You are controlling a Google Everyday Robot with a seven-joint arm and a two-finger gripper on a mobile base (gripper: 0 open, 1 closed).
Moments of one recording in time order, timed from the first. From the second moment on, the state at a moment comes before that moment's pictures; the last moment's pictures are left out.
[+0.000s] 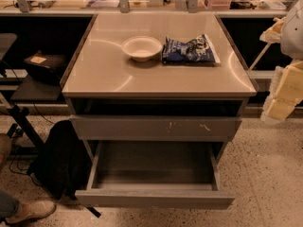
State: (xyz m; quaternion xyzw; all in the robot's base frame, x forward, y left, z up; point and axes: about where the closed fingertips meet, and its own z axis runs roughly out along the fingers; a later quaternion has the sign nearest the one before) arm 0.439 -0.215 0.983 -0.60 0.78 -0.04 0.17
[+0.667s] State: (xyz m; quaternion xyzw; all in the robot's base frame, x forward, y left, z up) arm 0.429 -0.215 0.979 -0.61 0.77 -0.05 0.18
